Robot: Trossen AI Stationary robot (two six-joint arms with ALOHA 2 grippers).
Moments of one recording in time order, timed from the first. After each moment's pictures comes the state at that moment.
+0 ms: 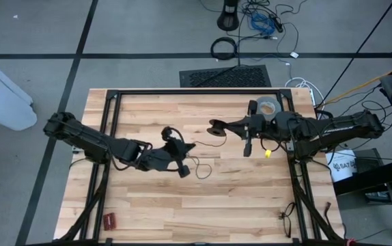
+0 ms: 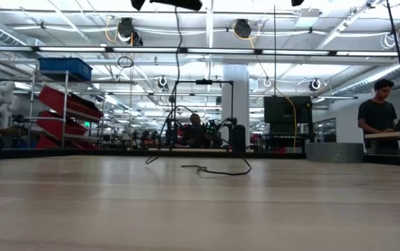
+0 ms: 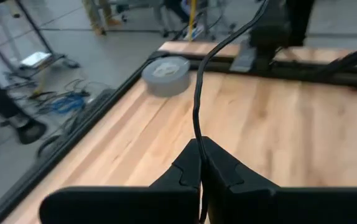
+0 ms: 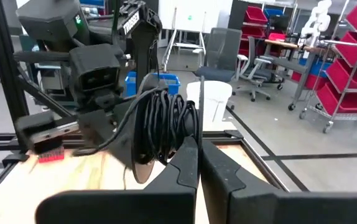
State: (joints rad) left arm -0.32 1.47 1.16 -0.18 -0.73 -0.20; right arm 0.11 0.98 0.86 0.08 0.29 -0.05
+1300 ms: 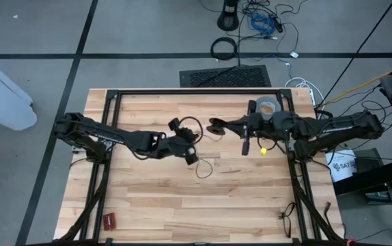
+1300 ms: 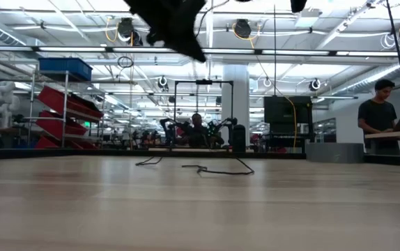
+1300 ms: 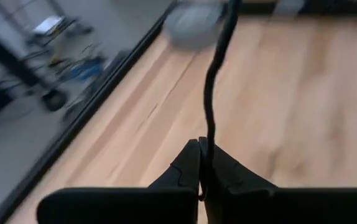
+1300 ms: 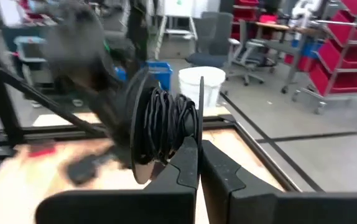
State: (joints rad) left arm -0.14 1.58 1.16 -0.23 -0.62 -0.17; right arm 0.09 0.98 0.86 0.04 0.30 0.01
